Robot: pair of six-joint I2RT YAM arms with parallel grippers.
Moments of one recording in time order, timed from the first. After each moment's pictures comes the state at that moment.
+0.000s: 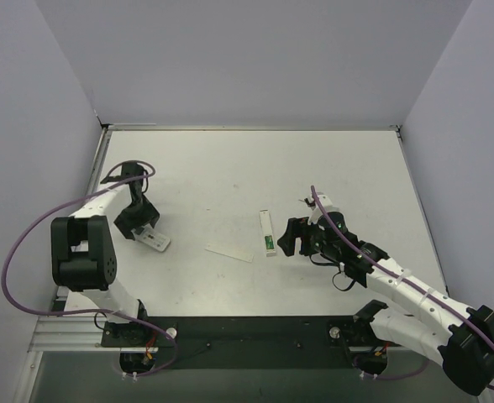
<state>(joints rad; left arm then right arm) 0.01 1.68 1.10 -0.81 -0.27 -0.70 0.63 0.95 0.49 -0.13 -0.02 0.41</state>
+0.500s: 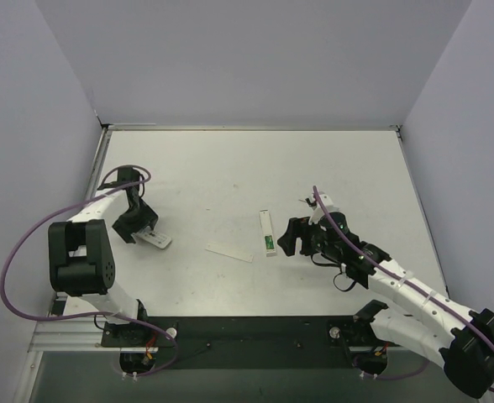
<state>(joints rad) 0.05 1.63 1.03 -0.76 -0.25 -0.73 0.63 0.93 0.49 -0.13 -0.03 0.41</state>
